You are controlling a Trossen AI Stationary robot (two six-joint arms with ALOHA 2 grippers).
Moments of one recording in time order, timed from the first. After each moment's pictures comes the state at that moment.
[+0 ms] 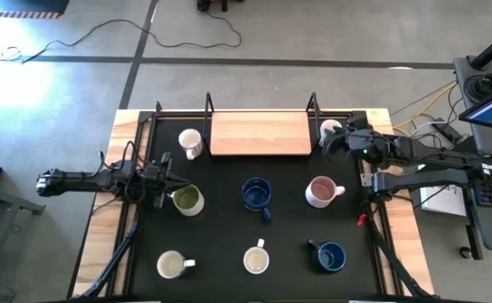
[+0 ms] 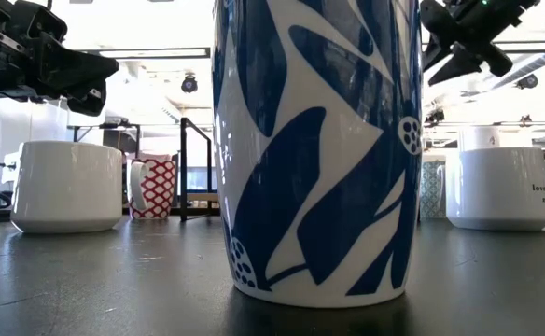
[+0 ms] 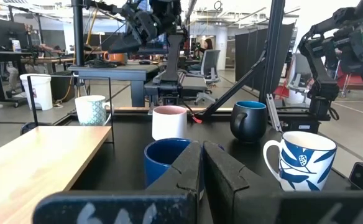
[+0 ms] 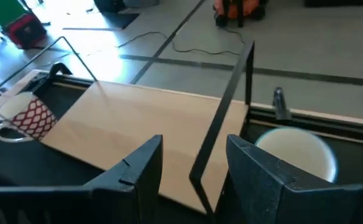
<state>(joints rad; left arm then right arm) 0.00 0.09 0.01 0.16 0.06 -0.04 -0.17 0.76 0.82 -0.70 0.68 0.73</state>
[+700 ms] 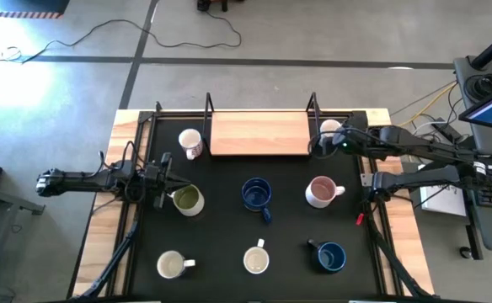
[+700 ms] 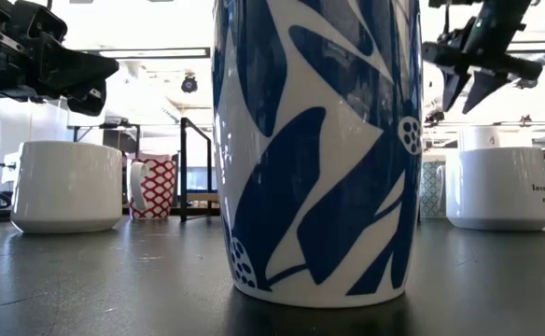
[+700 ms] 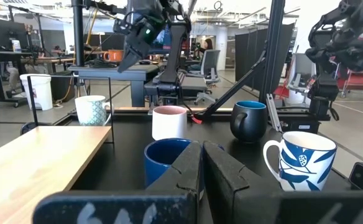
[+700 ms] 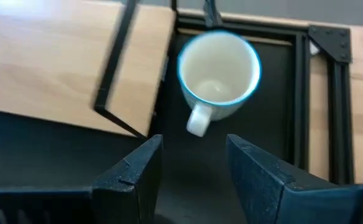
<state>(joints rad) 0.00 0.09 0.01 0.15 0.06 -0.04 -0.30 0.96 0.95 -1.16 0.49 1.00</state>
